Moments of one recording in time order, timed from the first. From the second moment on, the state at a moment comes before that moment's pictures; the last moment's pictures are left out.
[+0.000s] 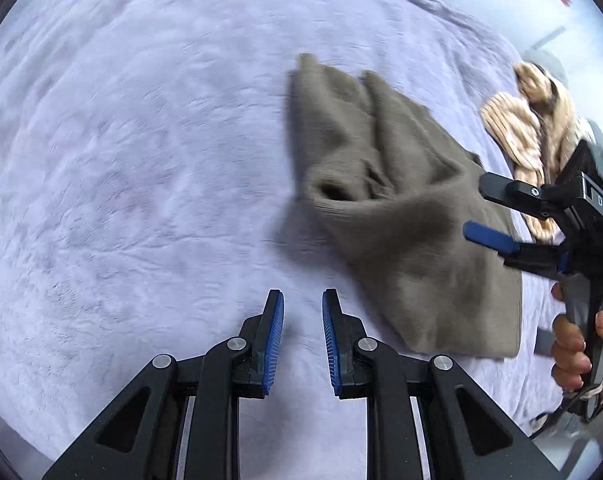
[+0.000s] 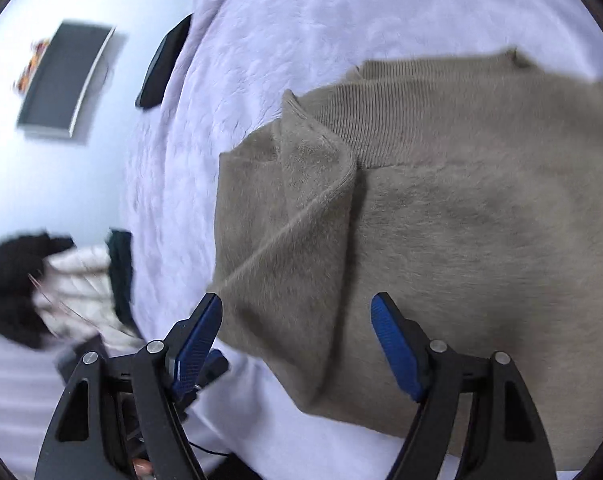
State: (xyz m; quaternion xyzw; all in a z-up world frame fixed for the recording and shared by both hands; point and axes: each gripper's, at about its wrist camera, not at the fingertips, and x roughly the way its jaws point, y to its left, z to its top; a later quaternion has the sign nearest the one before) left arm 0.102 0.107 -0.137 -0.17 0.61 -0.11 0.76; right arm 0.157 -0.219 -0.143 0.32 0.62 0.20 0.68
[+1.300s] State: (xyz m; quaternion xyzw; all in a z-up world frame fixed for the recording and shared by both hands) left arm 0.187 0.117 -0.172 -0.25 0.62 -0.22 0.71; right arm 0.135 -0.144 -0.128 0.23 0.56 0.19 0.77
